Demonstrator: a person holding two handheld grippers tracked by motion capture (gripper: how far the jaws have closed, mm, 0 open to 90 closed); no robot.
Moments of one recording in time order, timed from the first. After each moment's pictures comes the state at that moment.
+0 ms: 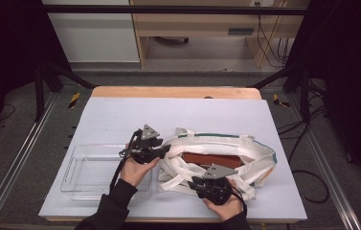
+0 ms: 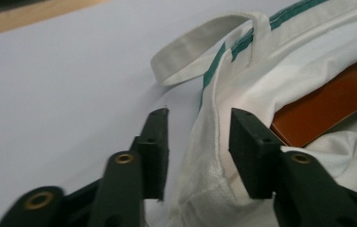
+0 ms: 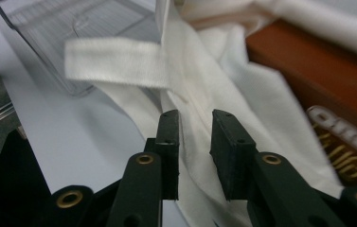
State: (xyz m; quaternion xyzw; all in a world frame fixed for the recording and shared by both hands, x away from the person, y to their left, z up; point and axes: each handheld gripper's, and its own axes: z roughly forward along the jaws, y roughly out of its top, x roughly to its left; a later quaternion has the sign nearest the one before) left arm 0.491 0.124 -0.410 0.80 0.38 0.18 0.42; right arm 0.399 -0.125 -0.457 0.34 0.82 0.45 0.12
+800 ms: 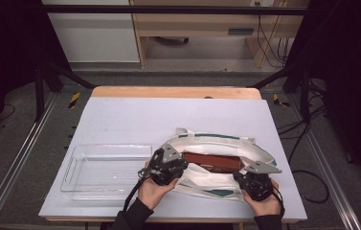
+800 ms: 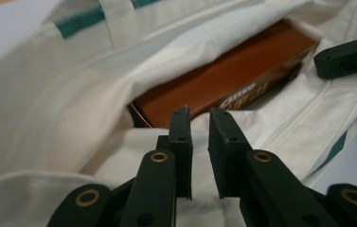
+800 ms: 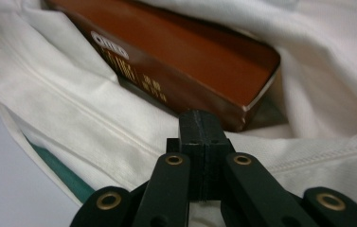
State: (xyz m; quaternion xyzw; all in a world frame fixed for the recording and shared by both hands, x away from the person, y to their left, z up) left arm 0.437 0.065 -0.425 0.83 0.34 0.15 0.42; right arm 0.398 -0.227 -0.454 0.47 0.77 0.37 0.20
